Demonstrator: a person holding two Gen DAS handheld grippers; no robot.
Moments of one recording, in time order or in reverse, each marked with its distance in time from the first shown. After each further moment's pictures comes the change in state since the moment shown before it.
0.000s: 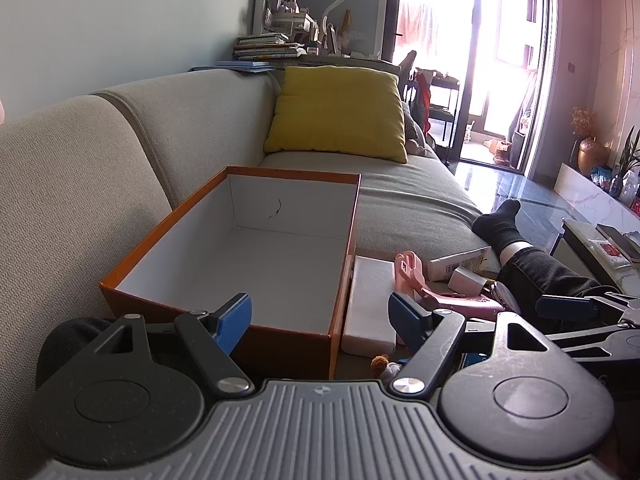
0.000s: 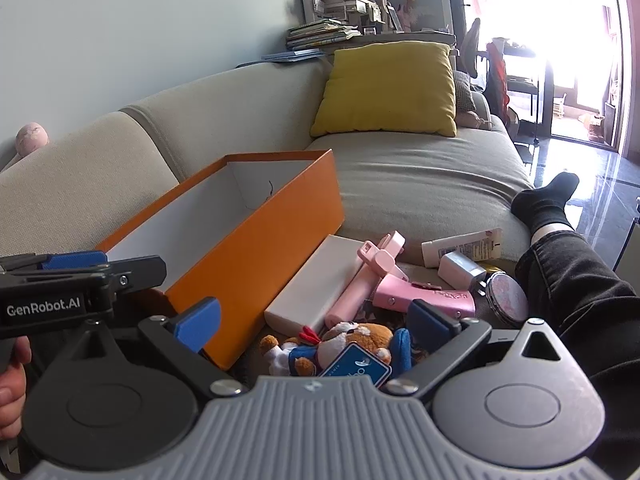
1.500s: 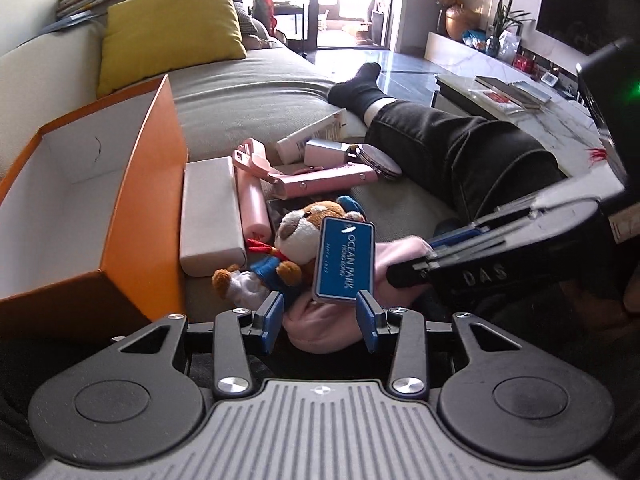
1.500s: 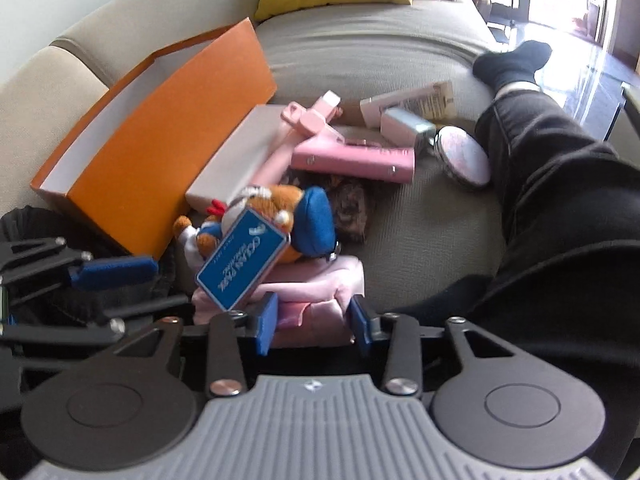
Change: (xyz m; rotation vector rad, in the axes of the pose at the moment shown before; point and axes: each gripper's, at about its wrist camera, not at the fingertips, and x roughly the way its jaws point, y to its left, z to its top) left arm 0.050 -0.072 -0.045 0.348 0.292 -0.337; right arm 0.029 -0.061 -0.031 0.109 0.353 -0.057
